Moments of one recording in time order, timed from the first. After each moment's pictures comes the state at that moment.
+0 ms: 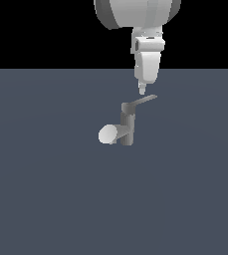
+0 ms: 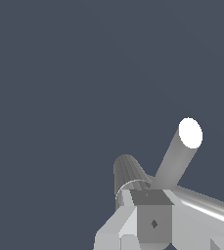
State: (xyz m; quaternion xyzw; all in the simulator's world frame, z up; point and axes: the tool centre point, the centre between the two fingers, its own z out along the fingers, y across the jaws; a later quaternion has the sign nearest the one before) arm 0.053 -0.097 0.216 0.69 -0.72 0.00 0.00
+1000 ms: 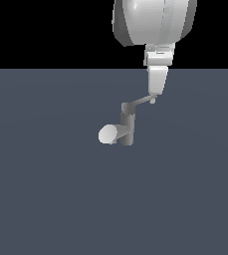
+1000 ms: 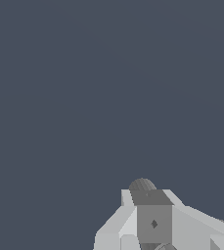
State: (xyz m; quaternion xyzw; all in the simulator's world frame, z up) arm 0.062 -0.142 0.182 0.62 -0.79 0.00 0.00
